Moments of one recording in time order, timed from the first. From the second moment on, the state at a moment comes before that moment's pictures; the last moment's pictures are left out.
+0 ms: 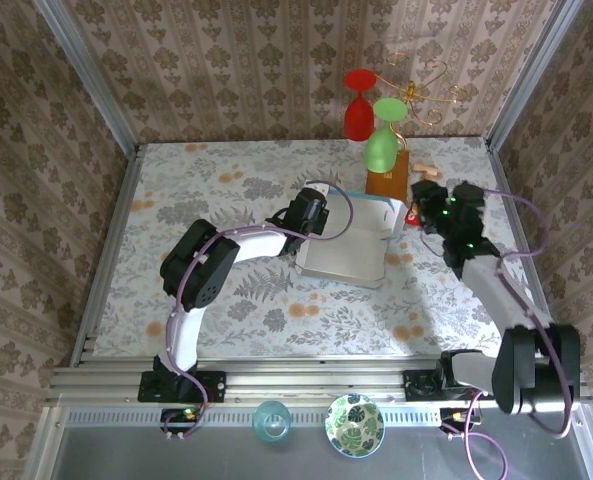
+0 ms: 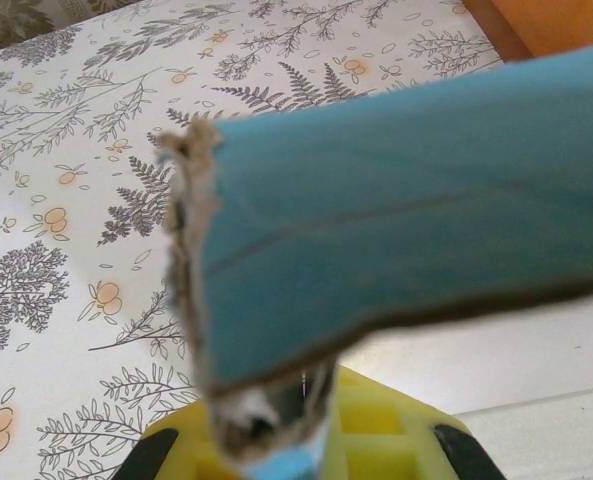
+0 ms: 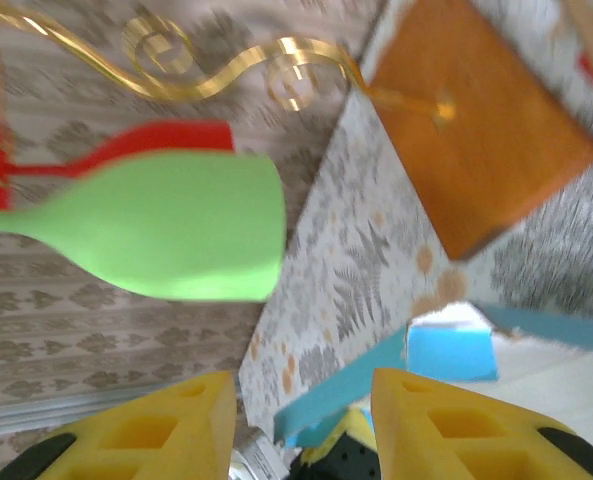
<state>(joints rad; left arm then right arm) -0.77 2.07 1.30 0.16 -0.32 -0.11 -0.06 1.18 0.72 0.12 -0.24 1.22</state>
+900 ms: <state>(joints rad) -0.71 2.07 1.27 0.22 -0.18 -0.09 -0.09 1.65 0.92 -0.13 -0.46 0.44</state>
